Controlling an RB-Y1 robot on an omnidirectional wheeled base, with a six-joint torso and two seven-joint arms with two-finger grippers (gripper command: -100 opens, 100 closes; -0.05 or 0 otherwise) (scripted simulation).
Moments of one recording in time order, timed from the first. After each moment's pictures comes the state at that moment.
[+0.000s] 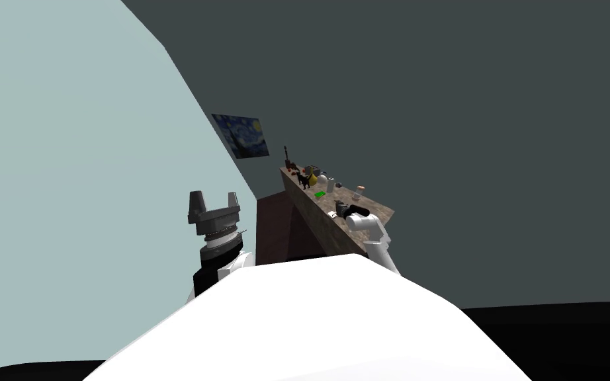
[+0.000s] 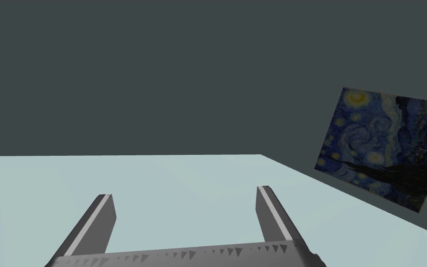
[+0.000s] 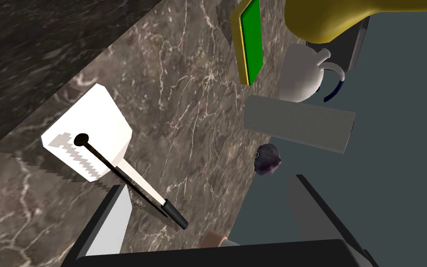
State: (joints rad) left arm 0.55 0.01 0.01 -2.38 0.04 -0.63 0.07; right arm 0.12 -0.21 -0.10 -2.13 -0.21 1.03 0.02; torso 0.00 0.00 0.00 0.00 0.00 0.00
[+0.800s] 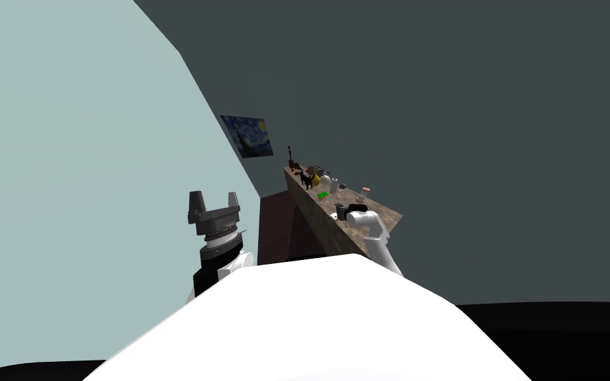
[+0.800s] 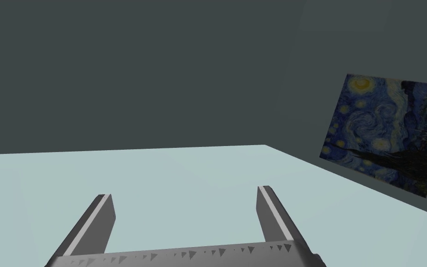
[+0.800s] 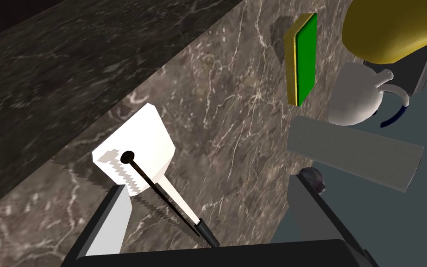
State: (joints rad) left arm 0.55 0.01 0.01 -2.38 0.04 -0.63 0.07; right arm 0.07 -0.23 -0.12 -2.10 -0.24 1.24 0.01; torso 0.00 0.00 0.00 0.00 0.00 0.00
